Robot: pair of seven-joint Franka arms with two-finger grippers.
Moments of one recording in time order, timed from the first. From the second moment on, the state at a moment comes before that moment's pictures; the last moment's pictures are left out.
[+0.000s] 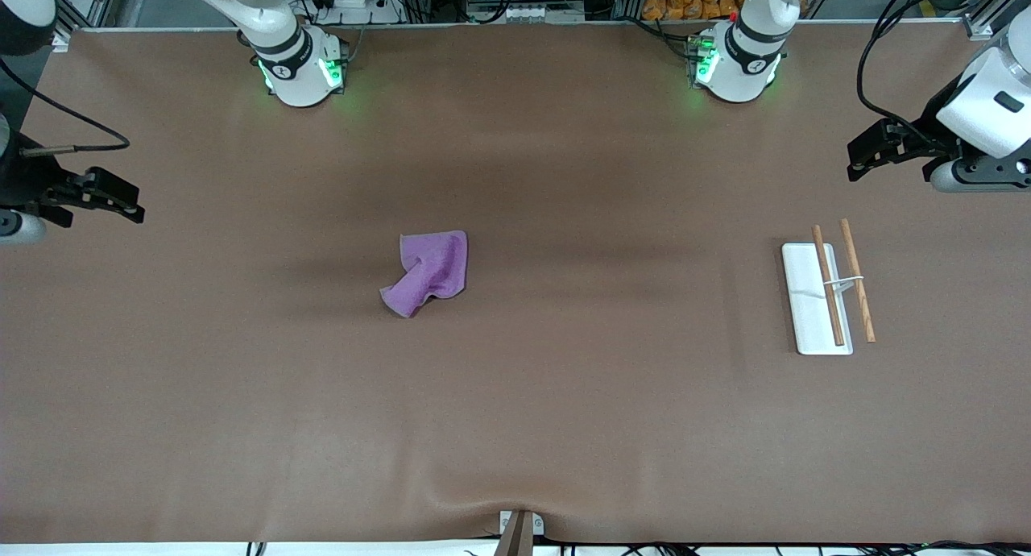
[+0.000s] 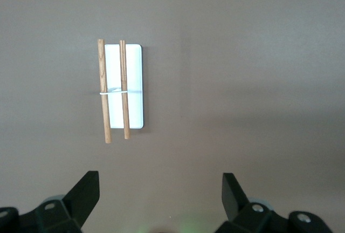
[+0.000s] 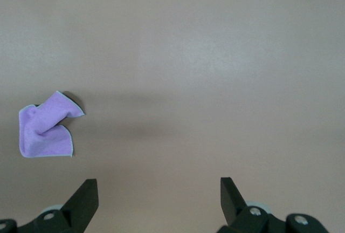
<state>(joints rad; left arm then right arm) -0.09 -0.03 -0.04 -1.57 0.01 1.52 -0.10 0.01 0.09 -0.01 -1.53 0.00 1.58 -0.06</state>
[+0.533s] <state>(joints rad) -0.09 -0.04 -0.04 -1.58 0.01 1.51 -0.10 0.01 0.24 -0.01 -1.53 0.00 1.65 -0.06</state>
